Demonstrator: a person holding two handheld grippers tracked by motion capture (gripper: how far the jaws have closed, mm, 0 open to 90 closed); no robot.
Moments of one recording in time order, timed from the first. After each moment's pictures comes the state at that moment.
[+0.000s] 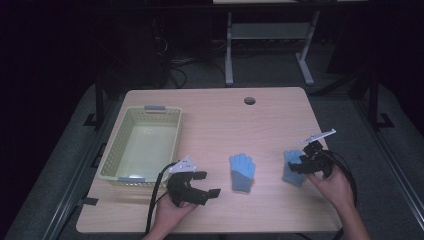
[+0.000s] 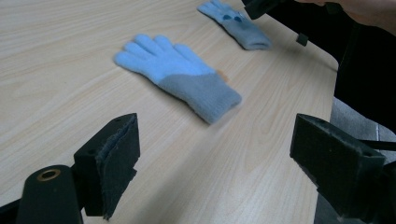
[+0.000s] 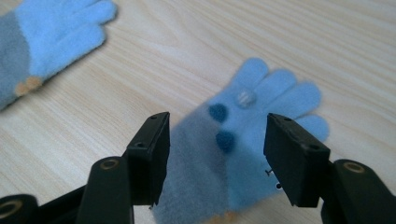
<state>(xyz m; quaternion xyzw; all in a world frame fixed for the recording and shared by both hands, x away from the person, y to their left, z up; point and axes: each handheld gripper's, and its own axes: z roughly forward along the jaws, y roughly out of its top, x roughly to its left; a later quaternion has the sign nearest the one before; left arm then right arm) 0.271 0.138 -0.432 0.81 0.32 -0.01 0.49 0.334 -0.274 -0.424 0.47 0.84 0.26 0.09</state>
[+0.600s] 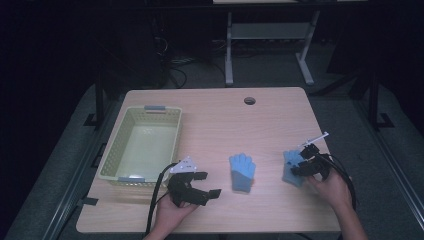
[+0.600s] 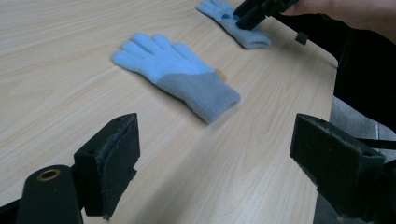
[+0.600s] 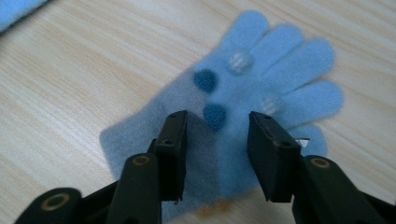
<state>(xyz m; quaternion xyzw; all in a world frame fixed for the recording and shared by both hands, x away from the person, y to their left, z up) 0.270 0.136 -0.433 0.82 0.32 -0.01 0.48 0.339 -0.273 -0.445 0.49 0.85 0.20 0.08</state>
